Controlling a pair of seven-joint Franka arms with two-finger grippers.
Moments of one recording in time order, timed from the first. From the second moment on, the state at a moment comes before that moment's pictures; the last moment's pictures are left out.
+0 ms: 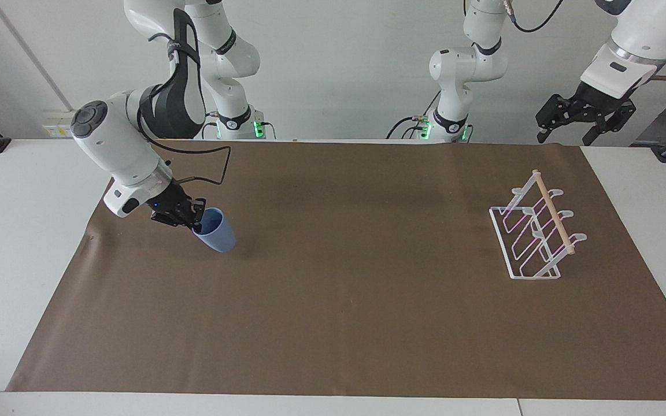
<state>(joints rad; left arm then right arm) 0.00 0.00 -0.04 -1.43 -0.01 1.40 0.09 0.02 0.15 -0.05 -1.80 0.42 1.96 -0.19</state>
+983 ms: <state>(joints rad) -0.02 0.00 -0.06 -1.45 -0.01 1.43 -0.07 0.03 0.12 -0.03 -1.80 1.28 1.65 -0.19</state>
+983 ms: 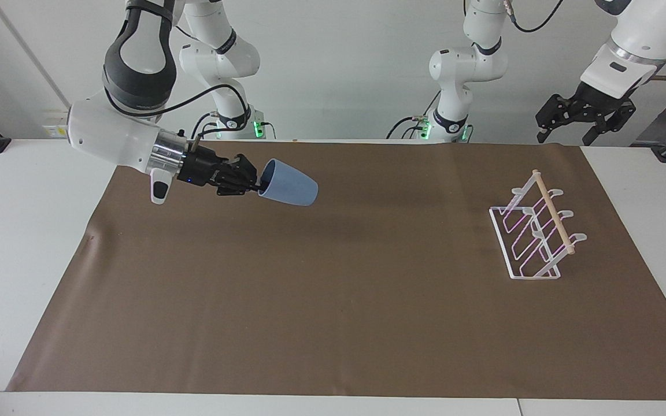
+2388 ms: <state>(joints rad) -0.26 0.13 -0.20 -1.40 -0.42 1.83 -1.72 0.17 0.03 -0.02 -2.04 1.61 1.81 -0.31</state>
